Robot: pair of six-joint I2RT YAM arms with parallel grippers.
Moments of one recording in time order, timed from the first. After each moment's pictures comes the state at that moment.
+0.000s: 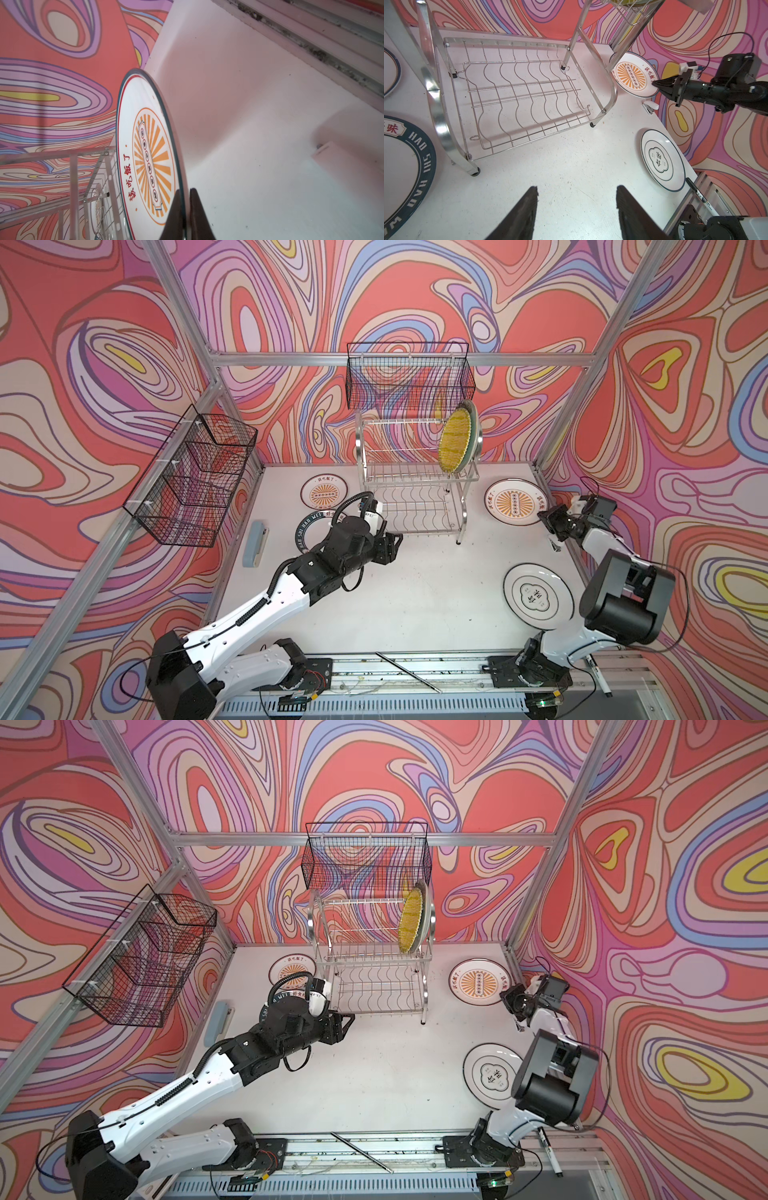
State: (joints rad) left arm -0.77 1.10 0.90 -0.27 -0.04 -0.51; right arm -0.53 1.56 0.97 -0.15 -0.58 0.60
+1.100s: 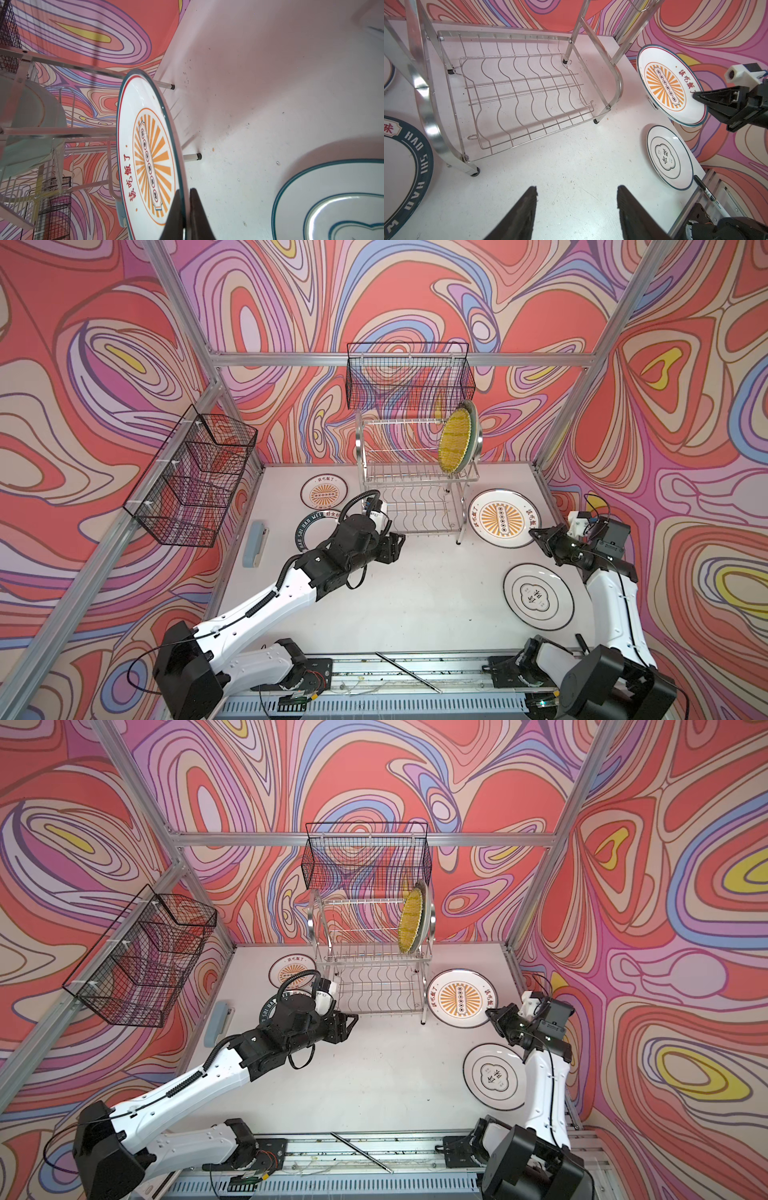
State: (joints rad) left arm -0.77 1.16 0.91 -0.26 -0.03 -0.50; right arm -0.53 1.04 0.80 -0.54 -0.74 0.57
